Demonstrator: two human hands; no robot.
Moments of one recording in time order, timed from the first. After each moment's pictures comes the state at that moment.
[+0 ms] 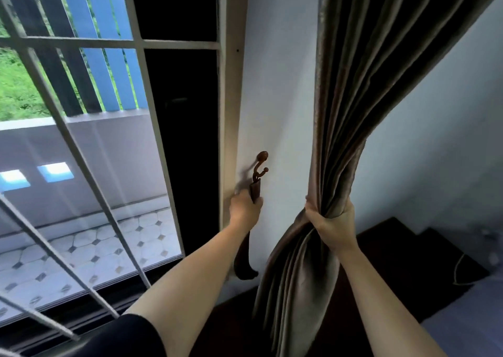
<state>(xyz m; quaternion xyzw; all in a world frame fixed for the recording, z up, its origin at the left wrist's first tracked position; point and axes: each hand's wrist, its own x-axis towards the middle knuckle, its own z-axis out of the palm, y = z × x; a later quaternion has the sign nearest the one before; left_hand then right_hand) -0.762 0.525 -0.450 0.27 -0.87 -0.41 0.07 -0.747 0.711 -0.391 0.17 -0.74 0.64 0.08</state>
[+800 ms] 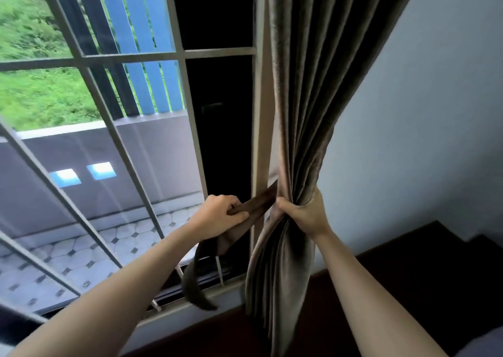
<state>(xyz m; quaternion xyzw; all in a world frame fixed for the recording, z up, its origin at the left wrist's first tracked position) -0.655 0.420 -0.389 0.11 -0.96 -0.26 0.02 -0.754 0.611 -0.406 0.23 -0.73 0.64 0.00</state>
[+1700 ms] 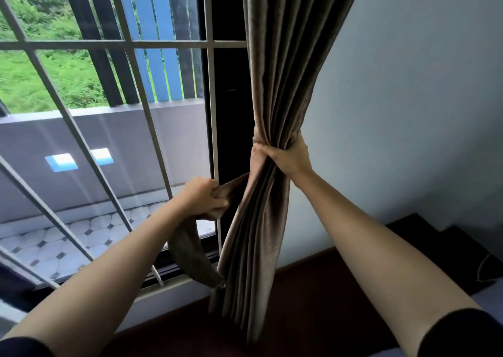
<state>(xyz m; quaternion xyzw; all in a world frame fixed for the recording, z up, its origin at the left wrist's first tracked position) -0.601 0.394 -0.370 0.14 -0.98 -0.16 0.00 -0.718 0.566 -0.321 0.20 -0.78 0.60 -0.01</state>
